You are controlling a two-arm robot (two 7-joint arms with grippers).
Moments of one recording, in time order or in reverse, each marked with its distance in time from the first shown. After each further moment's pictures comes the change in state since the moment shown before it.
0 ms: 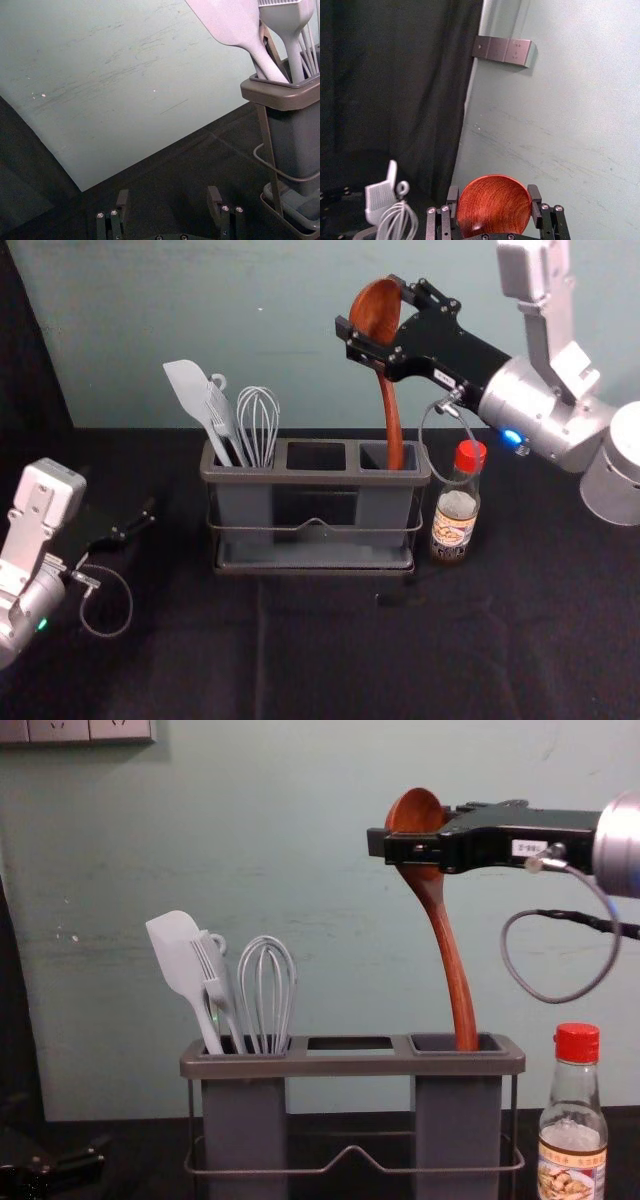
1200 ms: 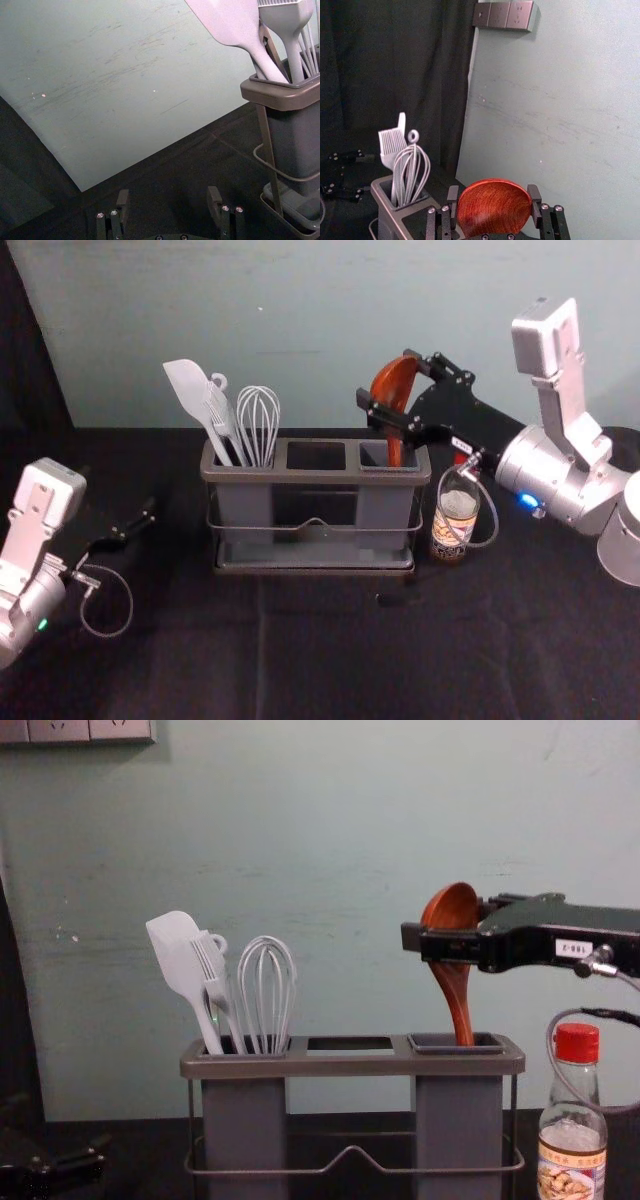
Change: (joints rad) left arm 0.000 0.000 0.000 0.000 0.000 0.000 0.000; right arm -0.120 0.066 0.004 -0.015 0.036 -0.030 0.005
